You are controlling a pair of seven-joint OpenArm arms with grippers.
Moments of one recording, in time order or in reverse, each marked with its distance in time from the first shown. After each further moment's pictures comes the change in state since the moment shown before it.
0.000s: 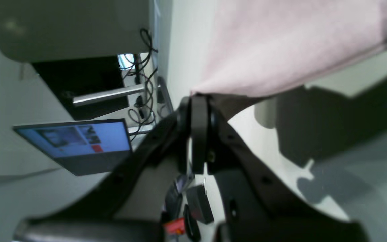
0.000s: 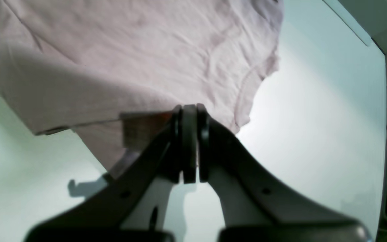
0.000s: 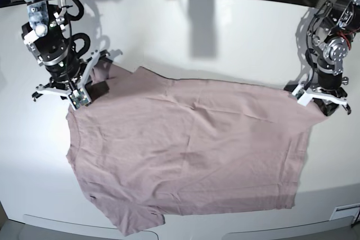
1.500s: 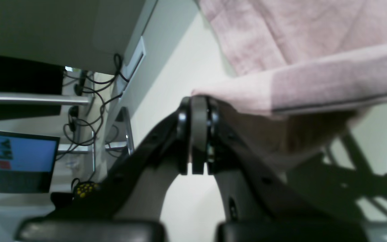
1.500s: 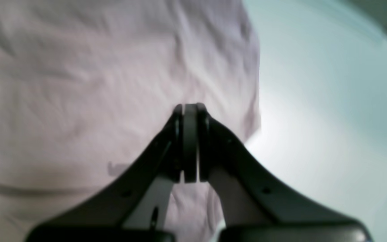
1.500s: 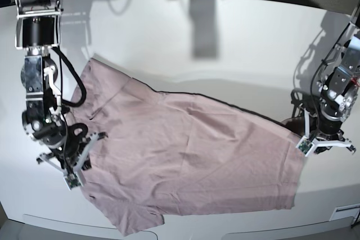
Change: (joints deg) left arm -15.8 0.4 0.0 -1.7 -26.6 -8.0 -6.2; right arm 35.3 -4.9 -3.8 -29.9 7.5 5.6 -4.0
